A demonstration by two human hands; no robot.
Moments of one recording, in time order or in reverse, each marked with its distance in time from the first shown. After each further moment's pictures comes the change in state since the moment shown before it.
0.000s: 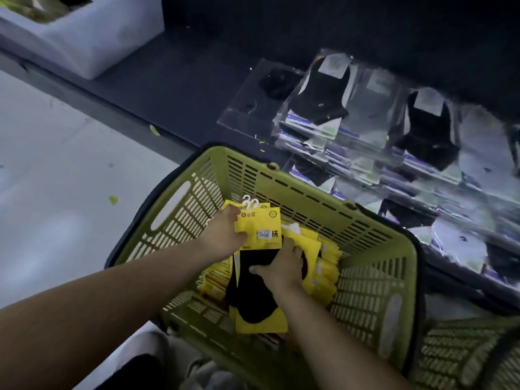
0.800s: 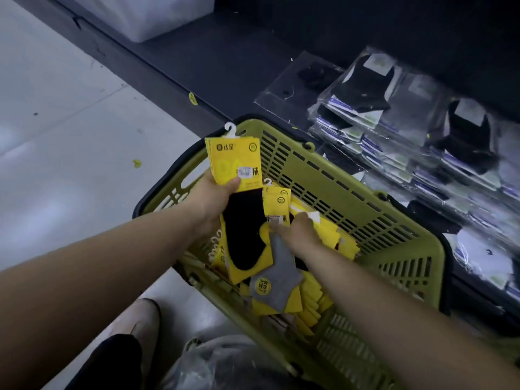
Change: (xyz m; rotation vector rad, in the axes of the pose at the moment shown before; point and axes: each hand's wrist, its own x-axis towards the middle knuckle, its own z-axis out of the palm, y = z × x) left_hand -0.039 -0.027 -0.025 -1.099 0.231 -0.162; right_hand 0.011 -0.024 -0.018 -0.090 -0.116 -0.179
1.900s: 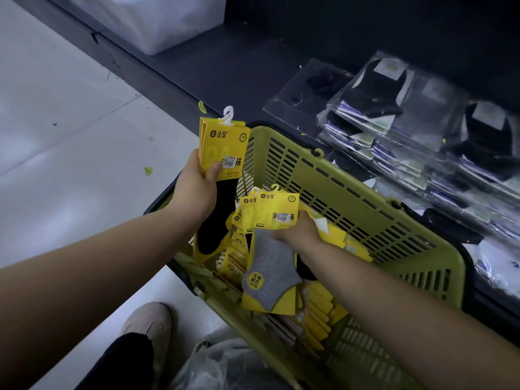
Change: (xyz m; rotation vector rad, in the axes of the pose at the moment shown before) left_hand 0.003 0.015 -0.021 0.383 0.287 0.402; right_hand 0.019 -0.009 0.010 0.245 -0.001 -0.028
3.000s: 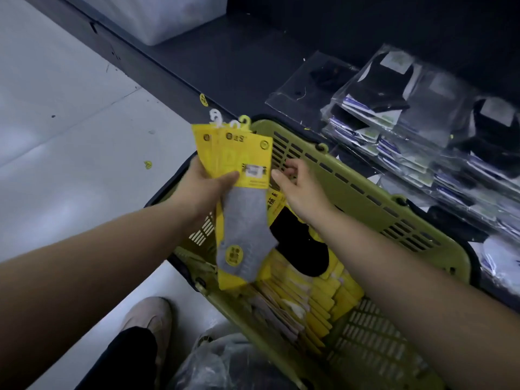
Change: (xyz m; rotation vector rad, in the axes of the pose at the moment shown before) left_hand 0.004 -0.013 0.002 -0.387 -0.158 -0.243; right_hand -0.012 -0.060 -0.028 -0.037 0.004 -0.451
